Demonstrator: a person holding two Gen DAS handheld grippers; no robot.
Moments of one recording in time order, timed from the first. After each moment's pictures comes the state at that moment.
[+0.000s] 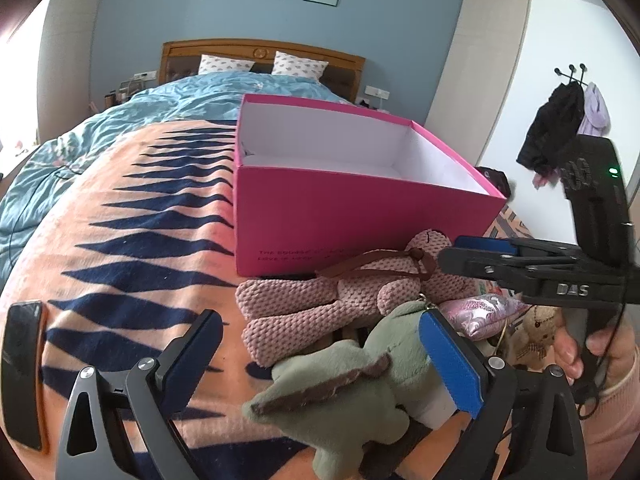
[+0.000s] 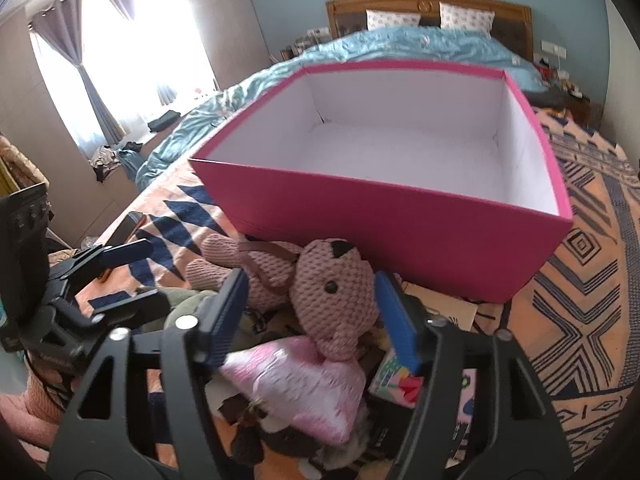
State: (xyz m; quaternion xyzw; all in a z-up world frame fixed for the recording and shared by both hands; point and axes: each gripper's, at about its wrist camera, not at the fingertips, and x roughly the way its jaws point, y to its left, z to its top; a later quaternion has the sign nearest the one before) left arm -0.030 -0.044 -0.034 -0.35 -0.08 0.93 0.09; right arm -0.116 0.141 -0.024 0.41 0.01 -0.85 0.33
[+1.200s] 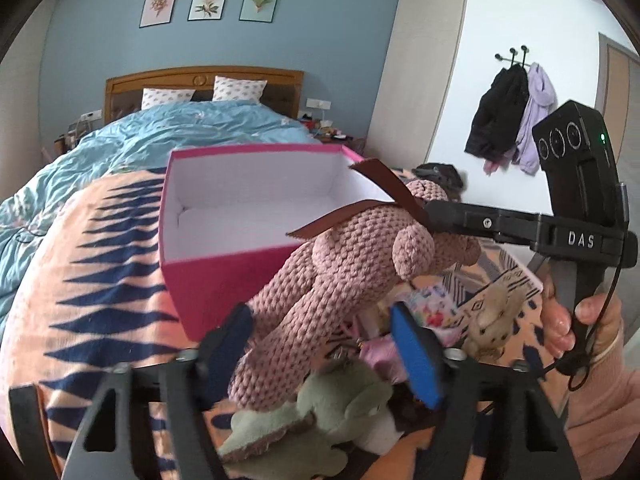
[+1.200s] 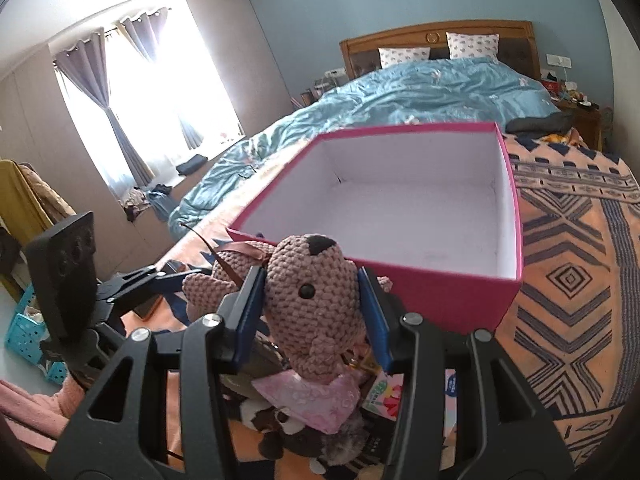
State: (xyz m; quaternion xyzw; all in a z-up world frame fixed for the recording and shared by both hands) left arm -0.040 -0.019 0.015 -0.32 -0.04 0.93 0.18; right arm -0.107 0.180 0.041 0.32 -0.05 -0.87 0.38
